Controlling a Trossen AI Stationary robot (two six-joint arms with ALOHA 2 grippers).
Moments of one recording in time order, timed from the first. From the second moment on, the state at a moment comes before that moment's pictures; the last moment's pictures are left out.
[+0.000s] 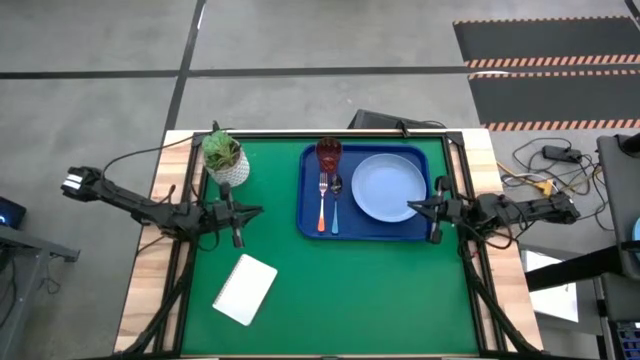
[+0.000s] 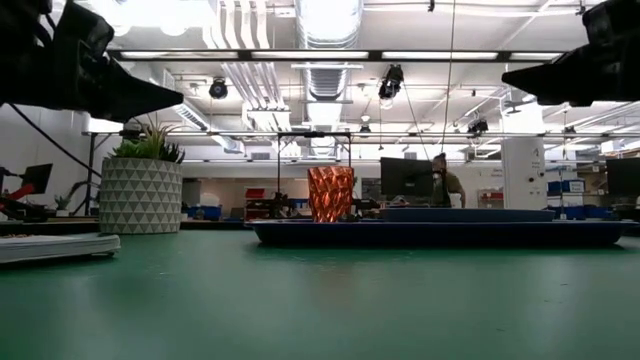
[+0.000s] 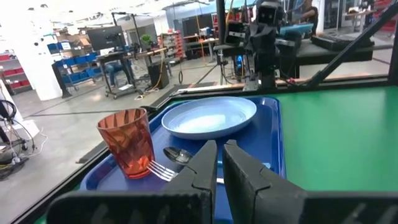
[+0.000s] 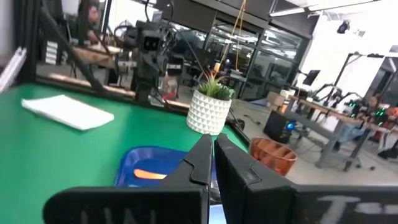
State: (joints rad) left arm -0.29 0.56 0.01 0.57 -0.58 0.14; right arm 0.15 0.00 0.01 0.08 0.30 -0.33
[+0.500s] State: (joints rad) left arm -0.29 0.61 0.00 0.57 -0.88 0.14; right arm 0.15 0.02 0.01 0.08 0.35 -0.31
